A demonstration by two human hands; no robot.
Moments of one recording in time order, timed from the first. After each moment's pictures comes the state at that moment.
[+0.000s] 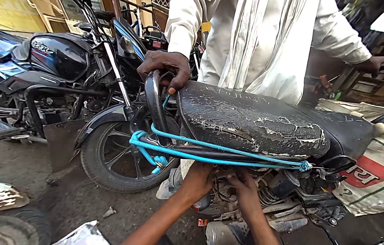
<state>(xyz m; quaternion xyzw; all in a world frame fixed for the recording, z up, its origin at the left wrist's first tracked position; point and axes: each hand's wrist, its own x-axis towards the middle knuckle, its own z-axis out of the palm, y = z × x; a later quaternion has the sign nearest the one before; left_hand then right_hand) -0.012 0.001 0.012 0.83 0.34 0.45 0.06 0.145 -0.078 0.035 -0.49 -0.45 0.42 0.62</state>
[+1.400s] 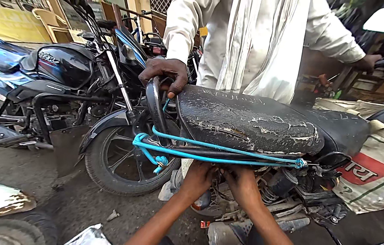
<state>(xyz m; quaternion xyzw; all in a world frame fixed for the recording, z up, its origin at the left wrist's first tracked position) -0.012 0.004 0.012 0.81 0.35 0.46 0.08 0.156 -0.063 0.047 -0.64 -0.66 0.07 0.40</state>
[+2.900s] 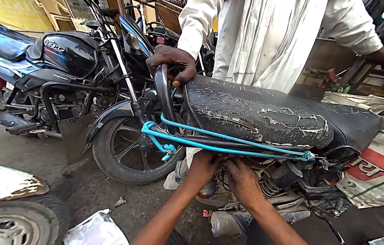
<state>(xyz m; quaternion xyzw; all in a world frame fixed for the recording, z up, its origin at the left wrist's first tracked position) -0.008 -0.003 0.025 0.78 0.35 0.52 0.10 0.149 -0.069 0.025 -0.50 -0.76 -0.14 0.39</state>
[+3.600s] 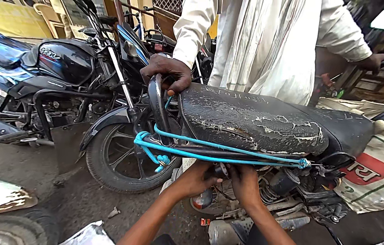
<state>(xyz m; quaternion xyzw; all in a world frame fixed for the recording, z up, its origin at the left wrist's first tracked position) -0.039 -0.001 0.055 0.85 0.35 0.24 0.30 0.155 -0.057 0.034 -0.60 -0.64 0.01 0.49</state>
